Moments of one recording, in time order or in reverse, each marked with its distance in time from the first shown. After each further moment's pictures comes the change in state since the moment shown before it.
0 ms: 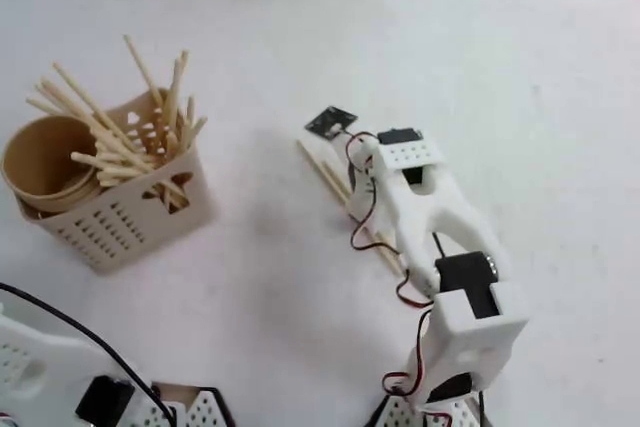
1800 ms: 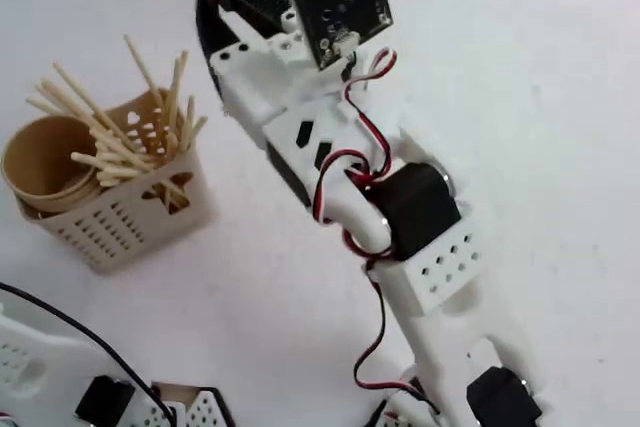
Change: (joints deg) left arm -0.1 0.0 1.3 0.0 -6.2; right arm -25.9 -35.6 -34.3 -18.9 -37.9
